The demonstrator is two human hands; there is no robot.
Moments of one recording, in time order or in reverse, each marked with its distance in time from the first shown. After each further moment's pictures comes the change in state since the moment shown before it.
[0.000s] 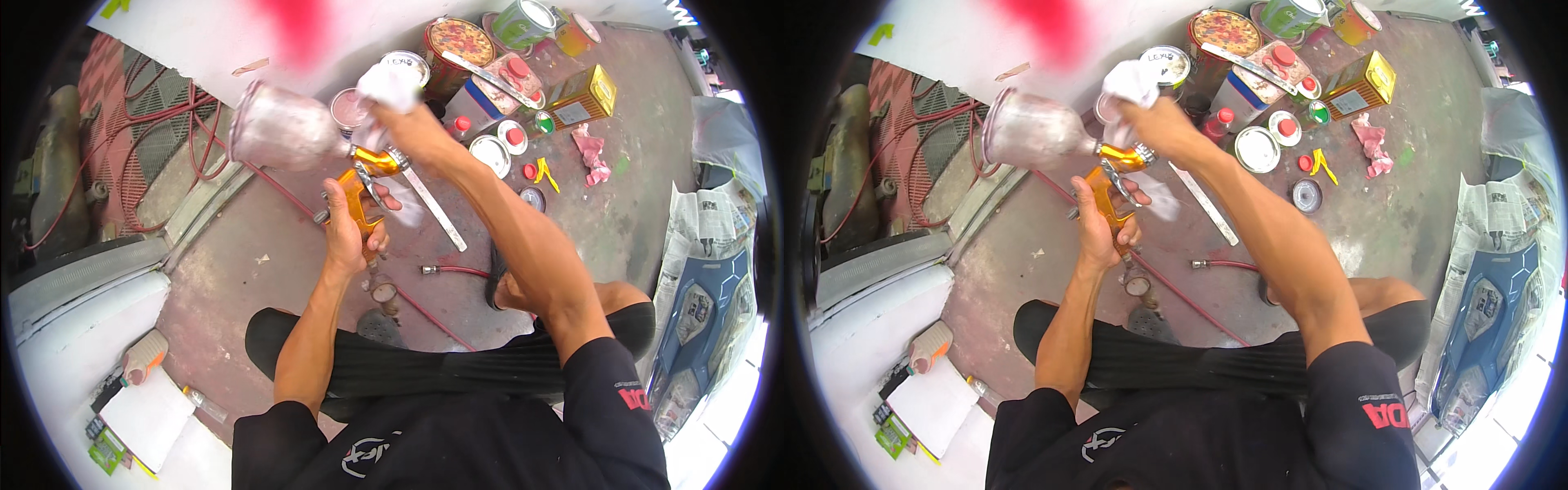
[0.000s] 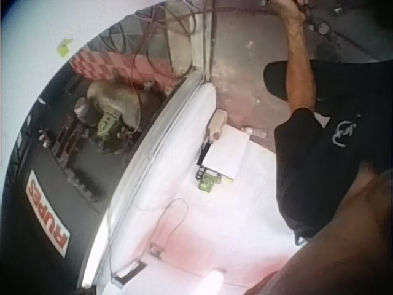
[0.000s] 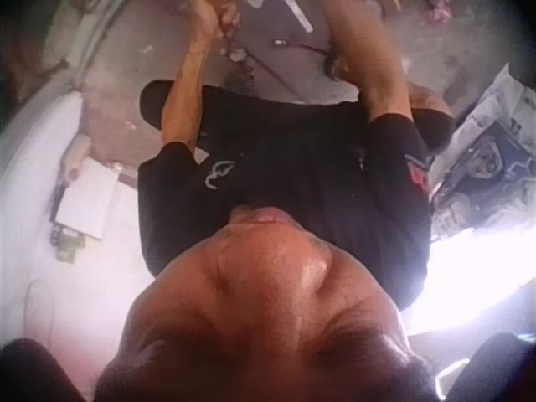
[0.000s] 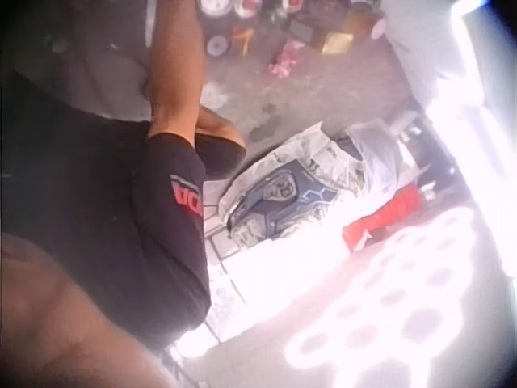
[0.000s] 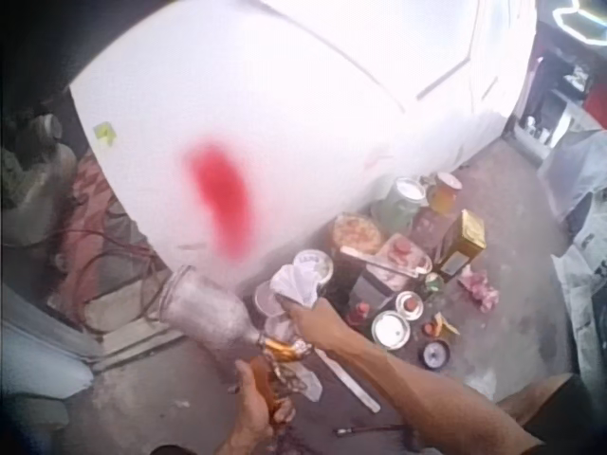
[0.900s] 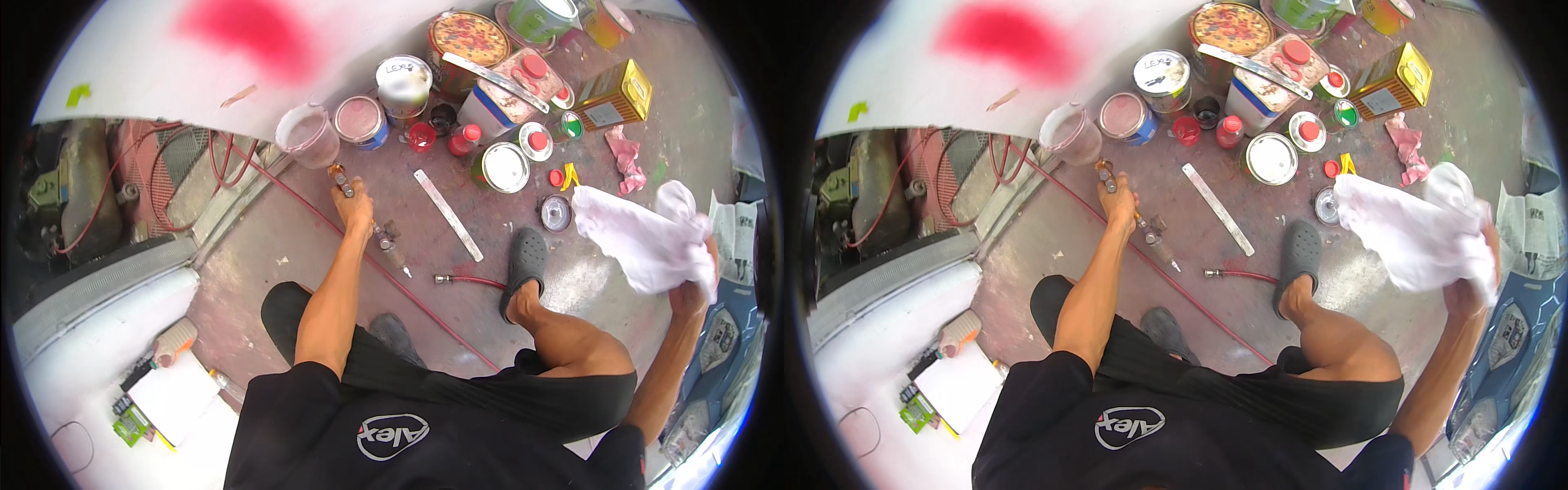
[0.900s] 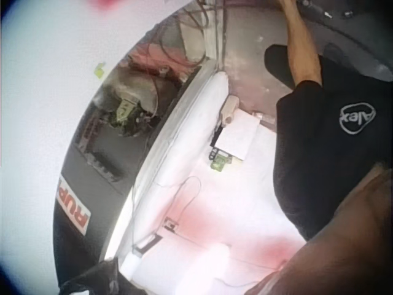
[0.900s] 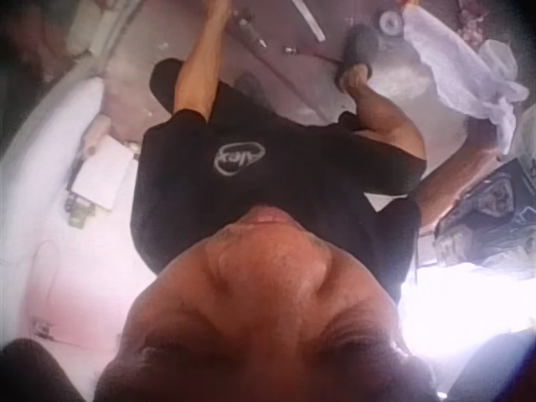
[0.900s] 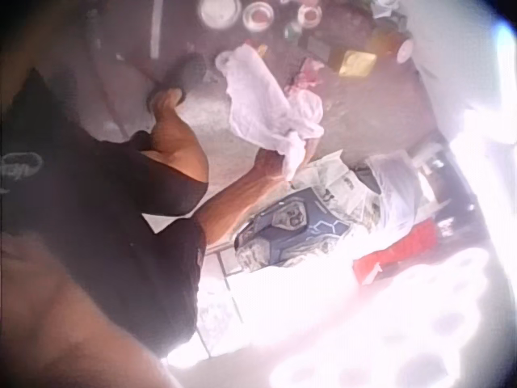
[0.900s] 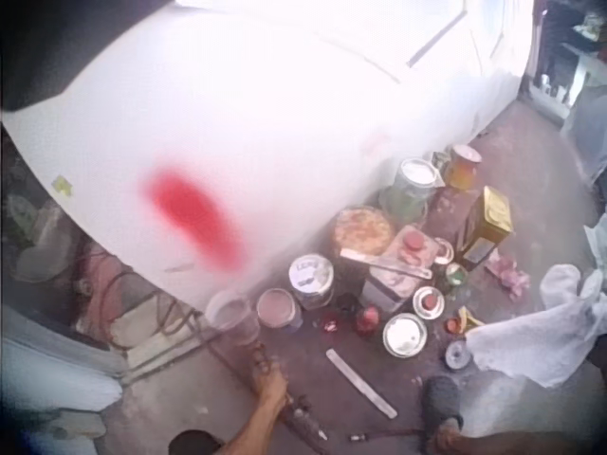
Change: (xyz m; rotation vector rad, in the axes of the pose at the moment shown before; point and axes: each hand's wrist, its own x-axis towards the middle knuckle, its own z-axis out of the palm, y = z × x) left_hand 0.140 -0.087 -0.063 0.431 0.803 0.006; right_hand -0.293 -0.061 -0.349 0.427 0.348 0.063
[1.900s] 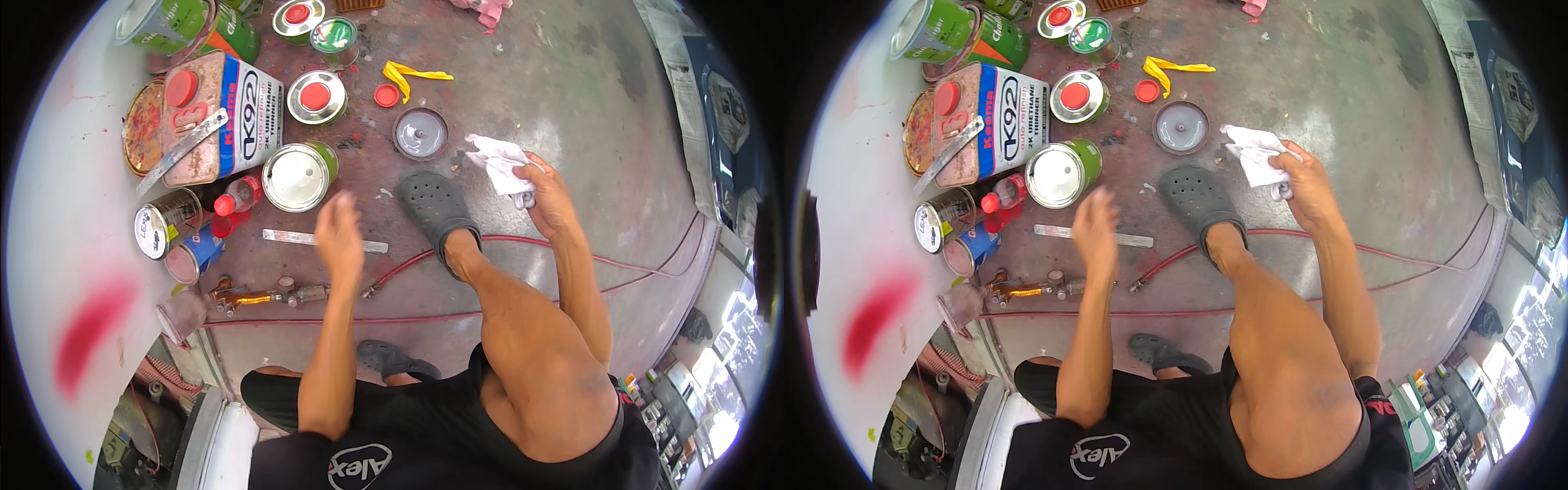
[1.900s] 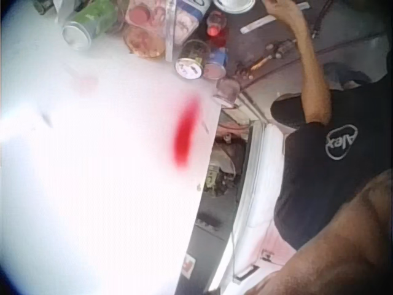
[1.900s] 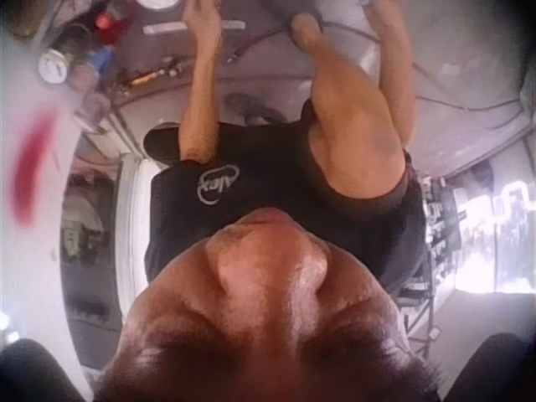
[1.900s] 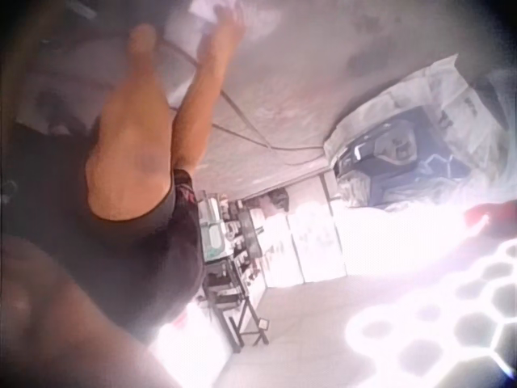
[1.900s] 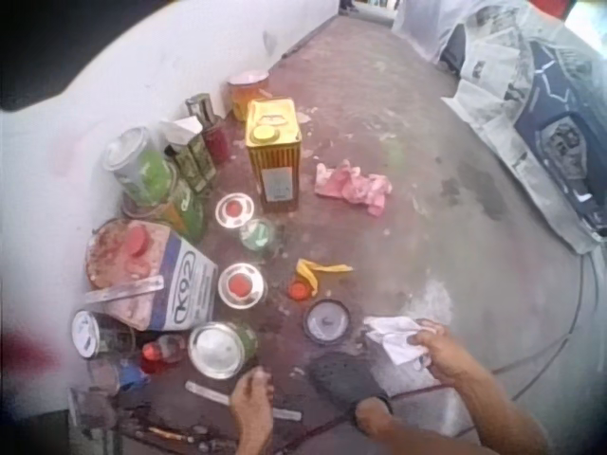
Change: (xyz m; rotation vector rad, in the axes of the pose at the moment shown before) left_hand -0.184 -0.064 0.197 0.496 -0.713 0.185; right_hand -0.034 0.288 -0.128 0.336 0.667 0.266
